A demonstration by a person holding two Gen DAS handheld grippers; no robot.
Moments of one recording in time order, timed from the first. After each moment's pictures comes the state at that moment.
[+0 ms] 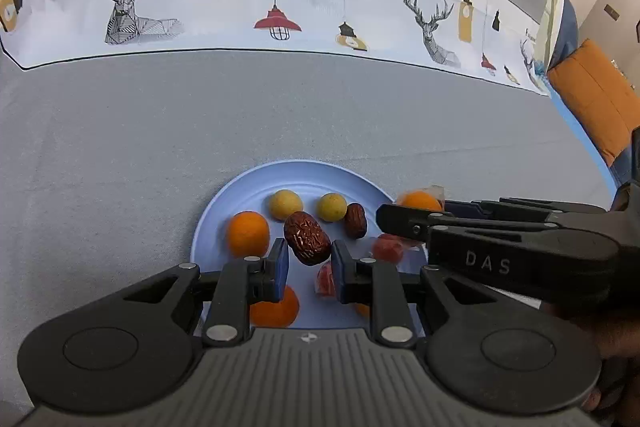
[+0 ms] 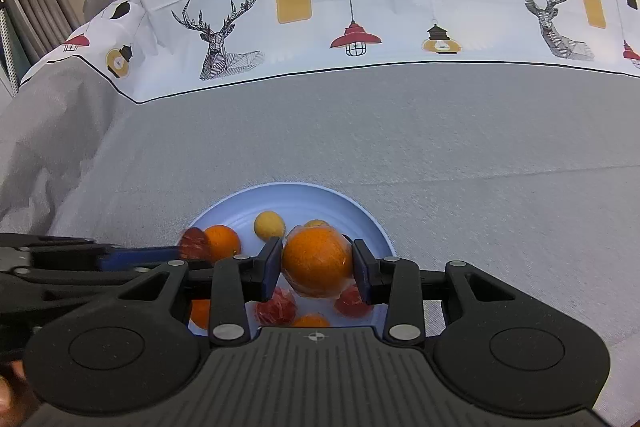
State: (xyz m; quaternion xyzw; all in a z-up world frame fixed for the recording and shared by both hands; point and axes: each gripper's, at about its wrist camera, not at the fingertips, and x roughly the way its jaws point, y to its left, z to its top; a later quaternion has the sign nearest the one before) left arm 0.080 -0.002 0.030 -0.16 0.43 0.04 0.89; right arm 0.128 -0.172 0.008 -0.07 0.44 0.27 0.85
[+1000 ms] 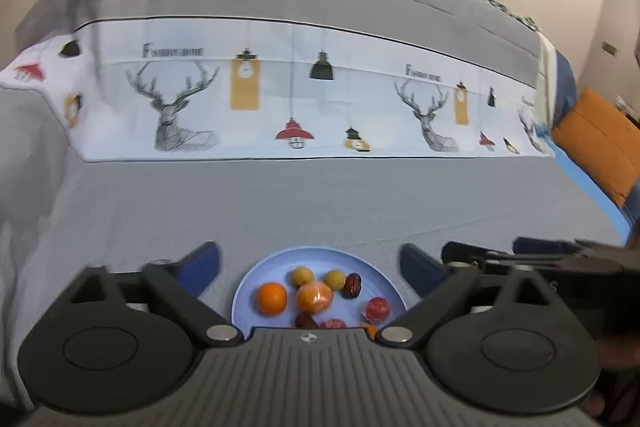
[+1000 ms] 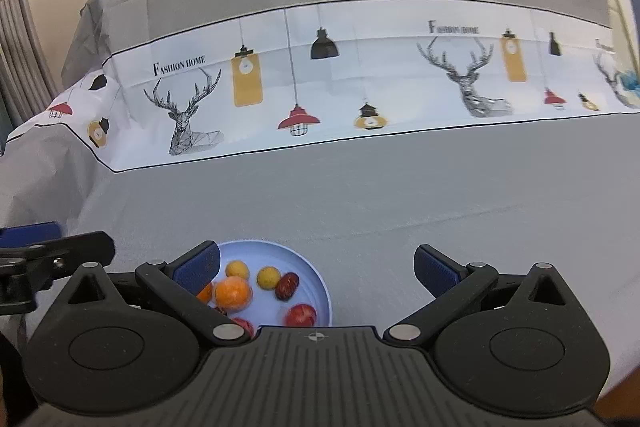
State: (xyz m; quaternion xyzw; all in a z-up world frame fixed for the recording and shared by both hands) left arm 0.001 -0.025 0.119 -0.13 0.31 0.11 0.94; right arm 0.078 -0.223 0.075 -0.05 0.35 0.21 0.91
